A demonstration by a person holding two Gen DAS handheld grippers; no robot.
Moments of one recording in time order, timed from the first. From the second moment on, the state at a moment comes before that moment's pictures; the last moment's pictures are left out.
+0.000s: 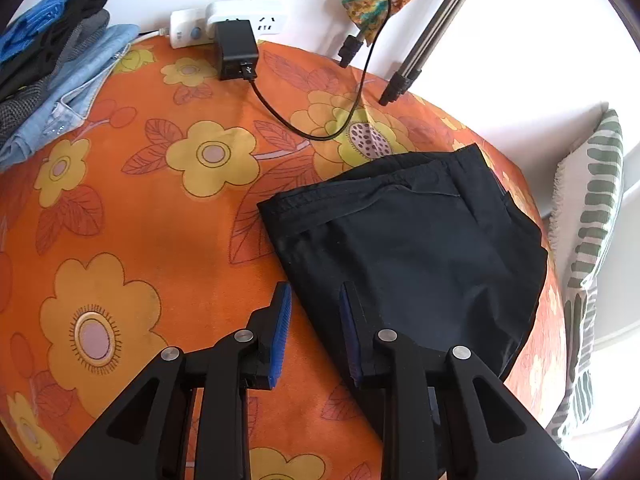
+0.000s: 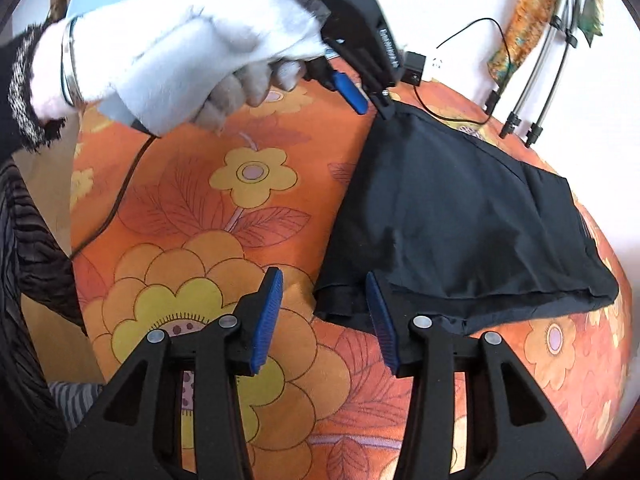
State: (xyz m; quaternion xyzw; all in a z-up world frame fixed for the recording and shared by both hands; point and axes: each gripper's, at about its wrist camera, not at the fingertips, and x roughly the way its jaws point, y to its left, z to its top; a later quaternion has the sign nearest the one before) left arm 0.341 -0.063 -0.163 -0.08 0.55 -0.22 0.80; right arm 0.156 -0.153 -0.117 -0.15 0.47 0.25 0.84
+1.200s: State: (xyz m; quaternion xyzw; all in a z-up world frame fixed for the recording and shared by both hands) left arm 0.349 -0.080 -0.180 -0.22 0.57 -0.22 0.76; right arm 0.167 -0.201 -0.084 -0.03 0.45 0.23 0.86
